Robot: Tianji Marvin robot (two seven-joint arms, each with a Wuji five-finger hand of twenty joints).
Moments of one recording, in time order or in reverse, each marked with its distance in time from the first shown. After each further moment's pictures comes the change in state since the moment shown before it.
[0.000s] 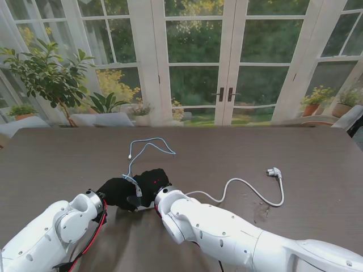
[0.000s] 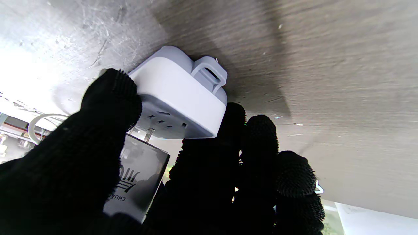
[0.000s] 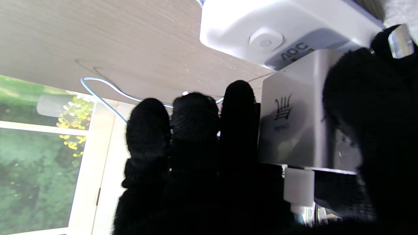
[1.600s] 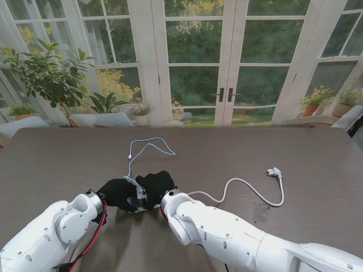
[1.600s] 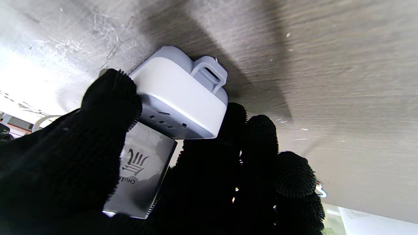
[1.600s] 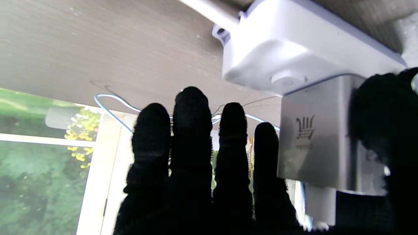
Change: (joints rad) left arm 0.004 0.004 0.001 -0.009 -0.013 -0.002 -0.018; right arm -0.022 0.013 0.012 0.041 -0.001 -0.037 -0.034; left_hand 0.000 0.003 0.000 0.000 0.000 0.011 0.007 0.000 0.001 0.006 0.012 0.006 0.000 0.000 0.003 0.000 0.000 0.000 0.008 -0.001; right_hand -0.152 0.130 -0.093 0.204 -0.295 -0.068 0.002 0.082 -0.347 0.018 -0.012 -0.135 -0.223 0.039 -0.127 -0.001 -0.182 -0.007 -0.049 0.003
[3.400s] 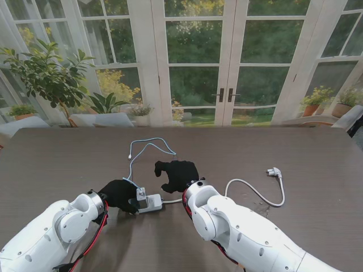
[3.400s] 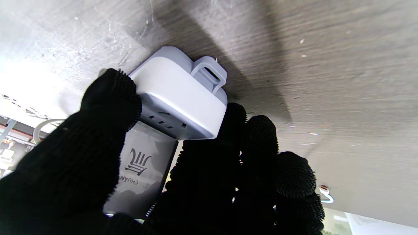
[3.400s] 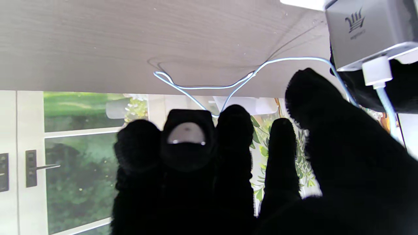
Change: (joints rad) left arm 0.002 0.001 0.001 -0.018 -0.001 0.000 -0.035; right arm -0.194 0.190 0.326 -0.339 -0.016 -0.036 0.066; left_hand 0.000 -0.001 0.000 0.000 0.000 0.000 0.003 0.002 0.000 0.000 0.000 0.002 0.000 0.000 0.008 0.000 0.000 0.000 0.002 0.000; right_hand 0.480 0.187 -0.439 0.156 0.051 -0.226 0.000 -0.112 0.231 0.010 0.369 0.329 0.212 -0.001 0.478 0.000 0.222 0.072 0.210 0.101
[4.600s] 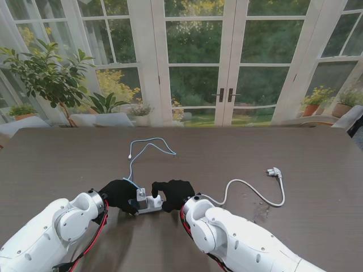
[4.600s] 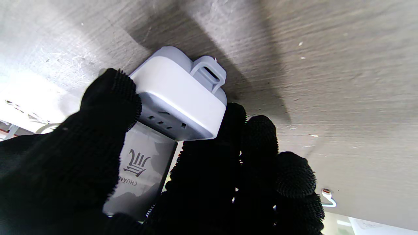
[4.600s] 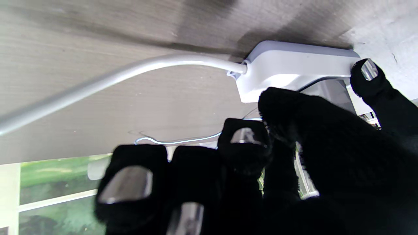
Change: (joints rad) left arm -0.005 0.004 0.000 -0.010 -0.002 0.000 -0.039; right arm -0.015 -0.010 -0.070 0.072 0.100 -0.059 0.031; left_hand 0.000 0.000 0.000 -0.001 0.000 0.000 0.001 0.001 0.000 0.000 0.000 0.005 0.000 0.000 0.002 0.000 0.000 0.000 0.000 0.000; right_hand -0.014 -0.043 0.217 0.412 0.003 0.015 0.000 -0.027 0.330 -0.055 0.081 0.128 0.031 -0.098 0.538 0.000 0.292 -0.061 0.237 0.017
